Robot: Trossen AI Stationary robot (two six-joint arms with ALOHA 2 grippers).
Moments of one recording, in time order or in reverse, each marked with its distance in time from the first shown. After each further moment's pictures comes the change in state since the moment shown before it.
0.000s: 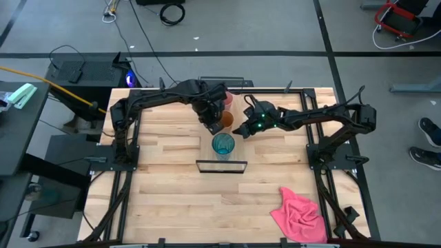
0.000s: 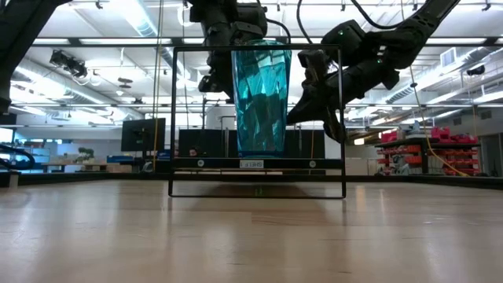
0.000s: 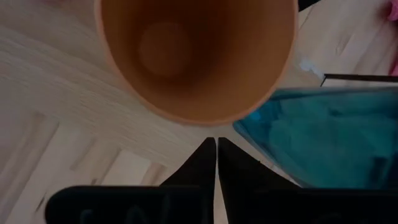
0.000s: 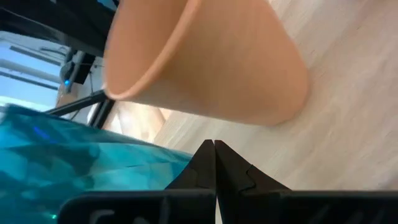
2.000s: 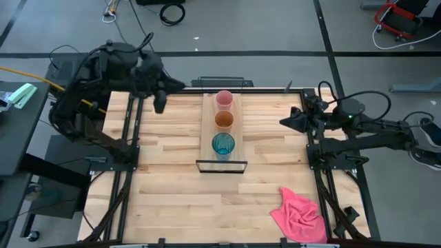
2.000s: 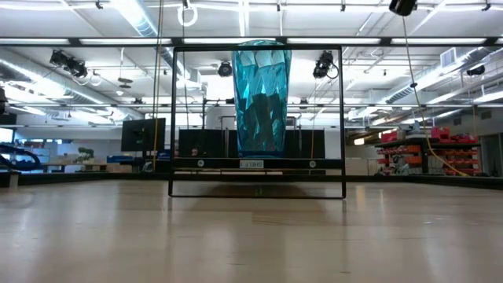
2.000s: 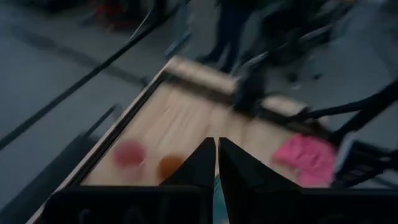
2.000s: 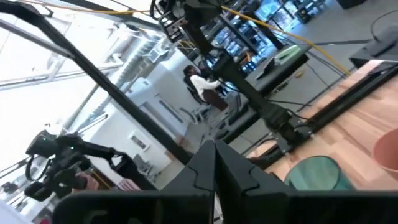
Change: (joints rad) left arm -0.086 -0.500 0.404 -0.048 -0.288 0.051; right arm 0.251 -0.946 0.000 -0.254 0.156 -0.010
